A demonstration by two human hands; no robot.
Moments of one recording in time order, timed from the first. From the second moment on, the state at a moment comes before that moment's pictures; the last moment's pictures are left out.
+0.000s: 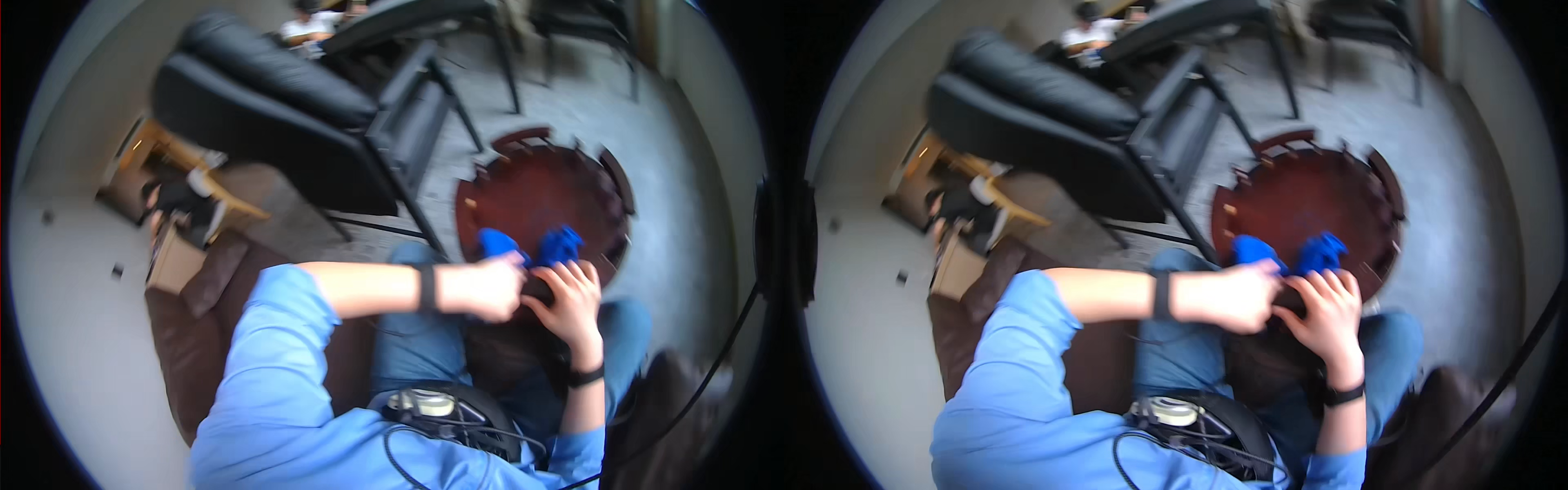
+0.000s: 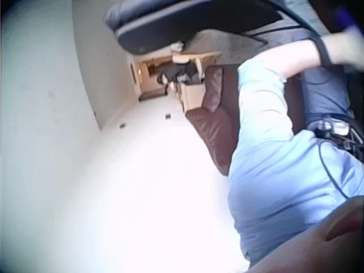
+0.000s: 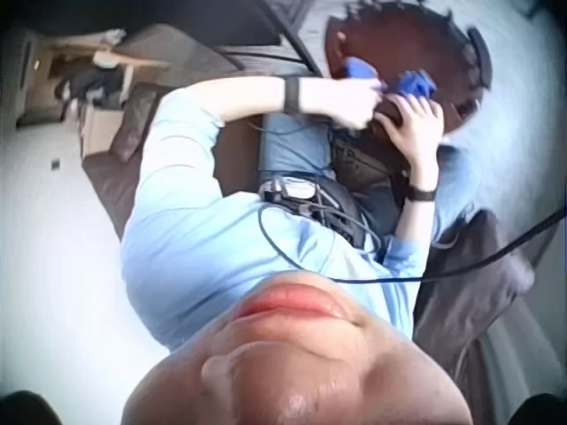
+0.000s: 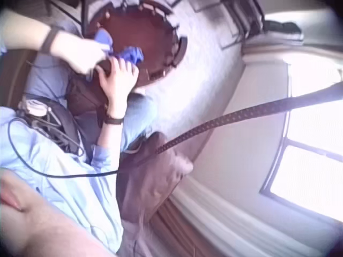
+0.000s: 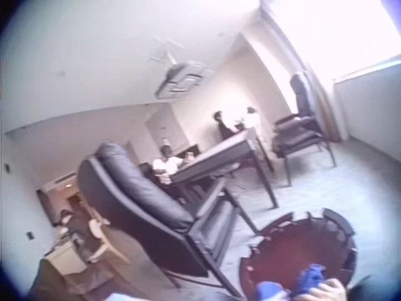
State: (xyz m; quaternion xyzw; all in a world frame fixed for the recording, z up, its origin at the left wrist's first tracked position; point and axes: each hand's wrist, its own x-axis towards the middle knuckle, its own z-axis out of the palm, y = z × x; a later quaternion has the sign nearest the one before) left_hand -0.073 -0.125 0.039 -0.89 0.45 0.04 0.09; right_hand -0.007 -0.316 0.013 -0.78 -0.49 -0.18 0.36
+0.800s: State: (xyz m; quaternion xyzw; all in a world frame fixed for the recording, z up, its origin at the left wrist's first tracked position) left_hand -0.073 -0.168 -0.035 -0.95 0.16 0.08 0.27; right_hand -0.008 -0.313 0.028 -0.79 -0.48 -0.17 0.34
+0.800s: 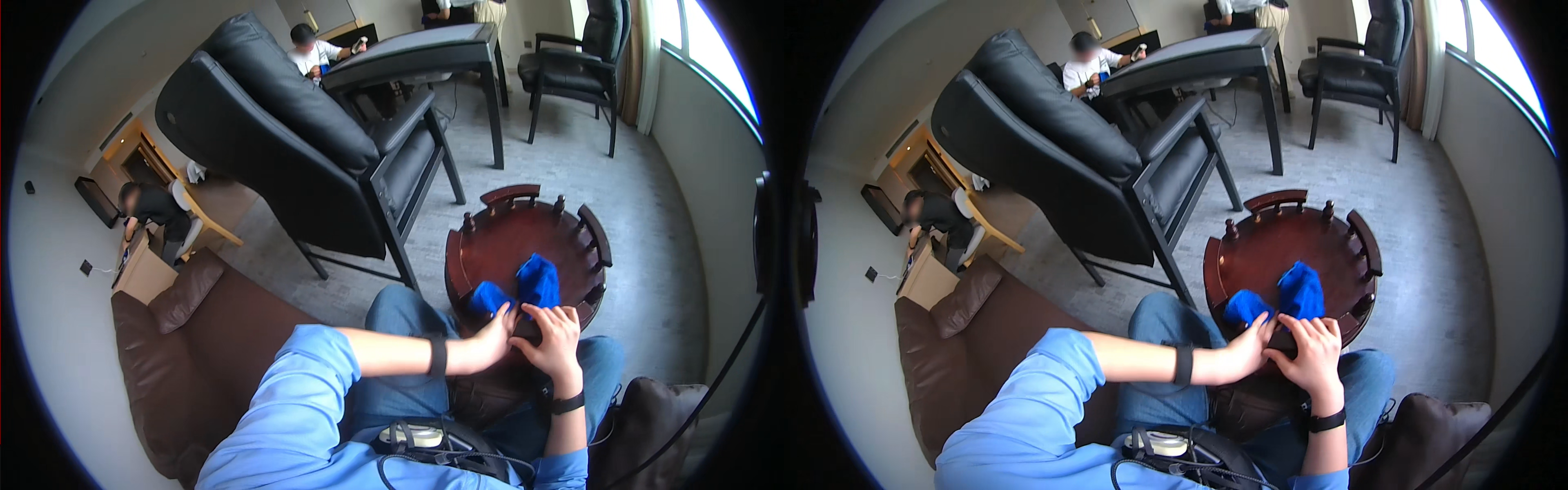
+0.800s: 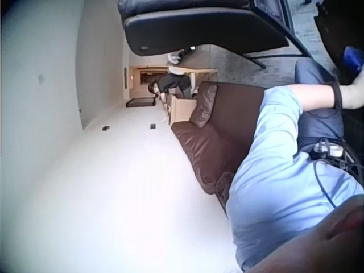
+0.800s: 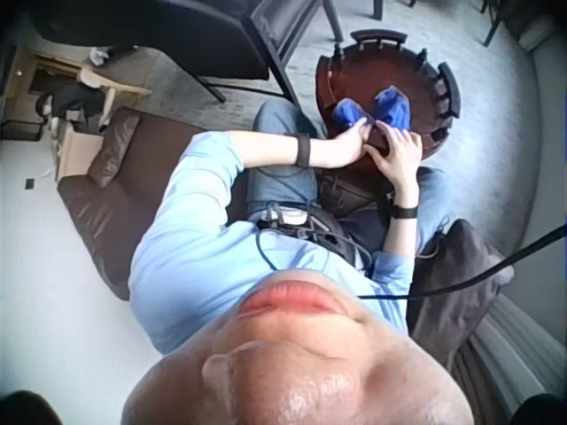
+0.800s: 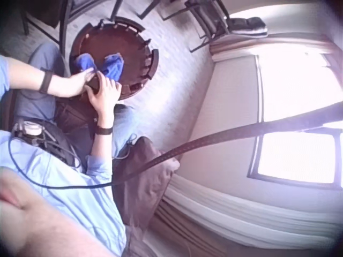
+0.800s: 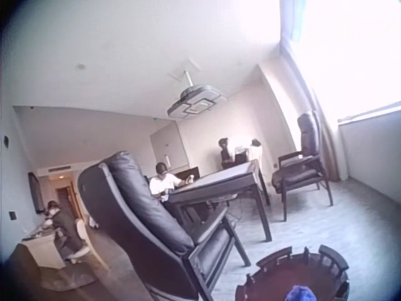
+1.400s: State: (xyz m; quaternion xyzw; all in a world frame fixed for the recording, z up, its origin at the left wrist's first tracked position) left_hand -0.118 -0.174 0.119 -0.77 0.07 0.21 -0.60; right_hand -0.091 -0.366 0.051 -0.65 -0.35 0.09 0.67
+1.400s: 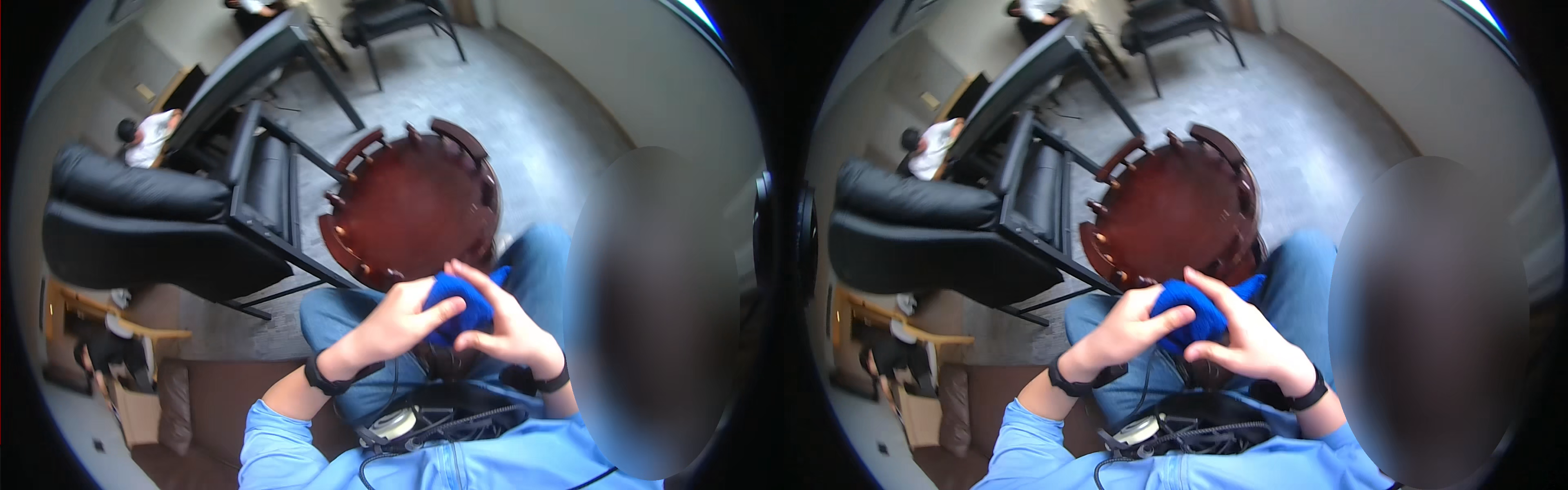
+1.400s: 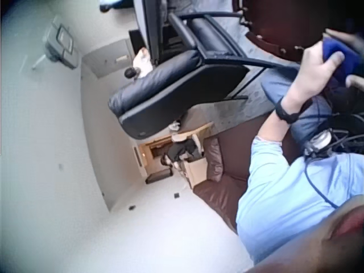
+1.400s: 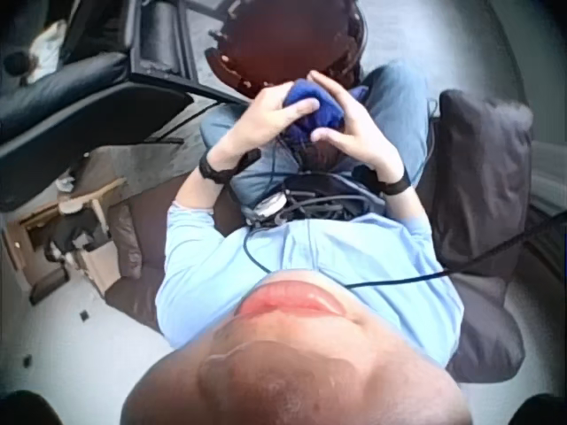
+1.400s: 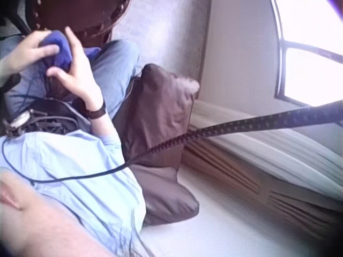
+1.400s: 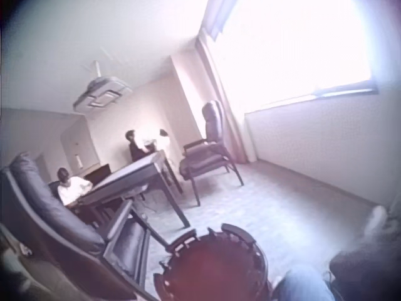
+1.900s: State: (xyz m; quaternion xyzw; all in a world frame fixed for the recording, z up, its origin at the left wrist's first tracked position) left_hand -0.074 -0.047 0.011 -0.98 0.02 -0.17 -0.12; right_hand -0.009 -0.364 0.023 -0.83 -0.18 -0.38 0.36
